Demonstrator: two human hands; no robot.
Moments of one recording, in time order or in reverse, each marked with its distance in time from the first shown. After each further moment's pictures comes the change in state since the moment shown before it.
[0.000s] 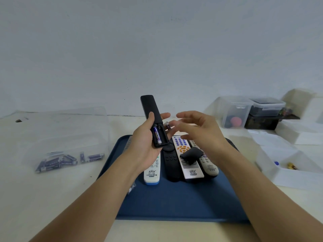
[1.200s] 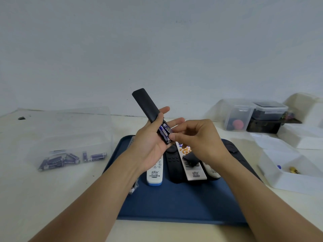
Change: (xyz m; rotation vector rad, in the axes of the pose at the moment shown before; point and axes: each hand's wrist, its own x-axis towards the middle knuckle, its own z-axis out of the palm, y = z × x) left_hand -0.001 0.004 -0.005 0.003 -0.206 -0.015; right_hand -0.005 0.004 0.009 -0.128 -0.120 -0.194
